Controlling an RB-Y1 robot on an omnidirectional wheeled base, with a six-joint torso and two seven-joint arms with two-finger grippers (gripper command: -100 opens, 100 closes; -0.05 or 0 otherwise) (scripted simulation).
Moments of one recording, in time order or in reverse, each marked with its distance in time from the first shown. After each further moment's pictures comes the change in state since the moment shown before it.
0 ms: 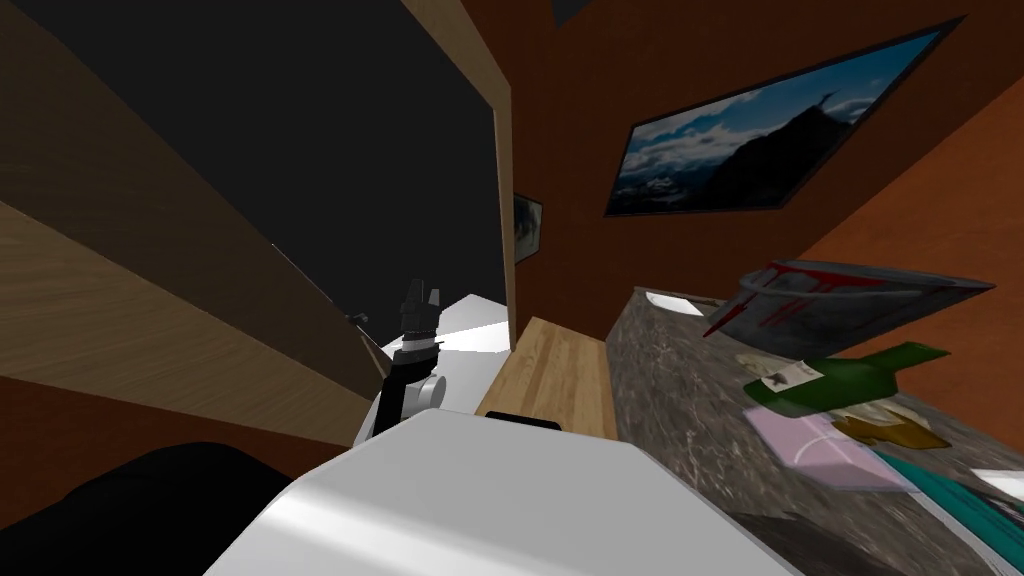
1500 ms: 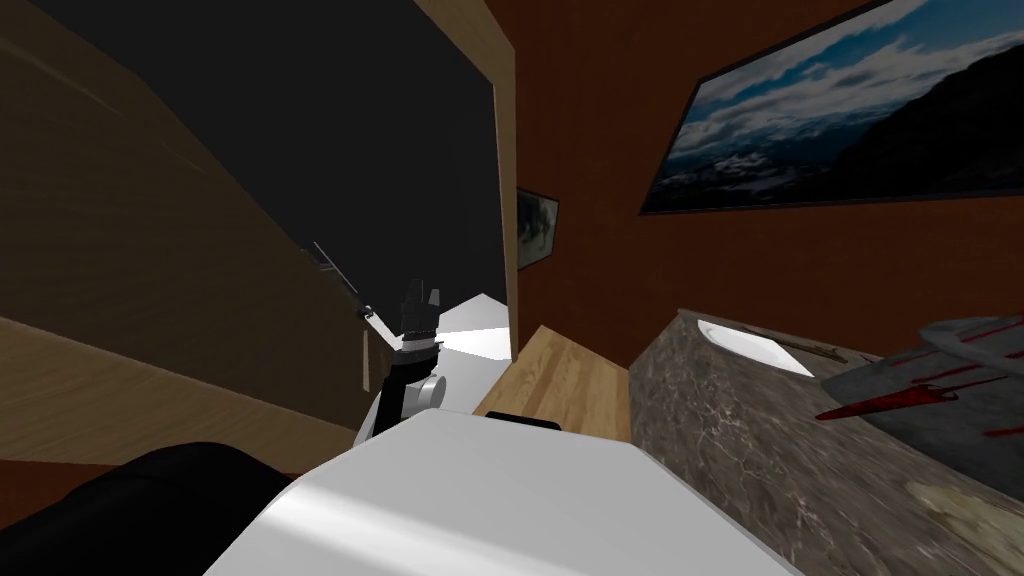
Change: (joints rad) left arm 0.000 0.000 0.000 0.000 0.000 0.000 0.000; right arm 0.313 -0.172 -0.162 0.123 -0.070 0.006 -0.010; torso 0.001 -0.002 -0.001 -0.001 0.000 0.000
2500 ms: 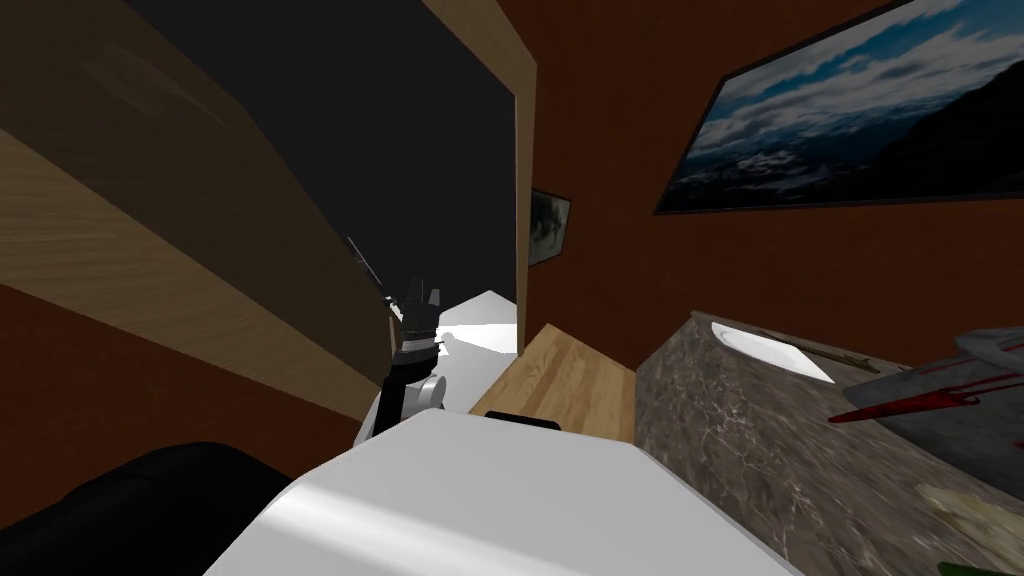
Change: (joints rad) left arm 0.000 0.000 0.000 0.000 0.000 0.000 0.000; right arm -0.028 -0.070 -0.009 0.009 -0.050 0.066 -0.063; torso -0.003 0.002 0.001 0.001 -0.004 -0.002
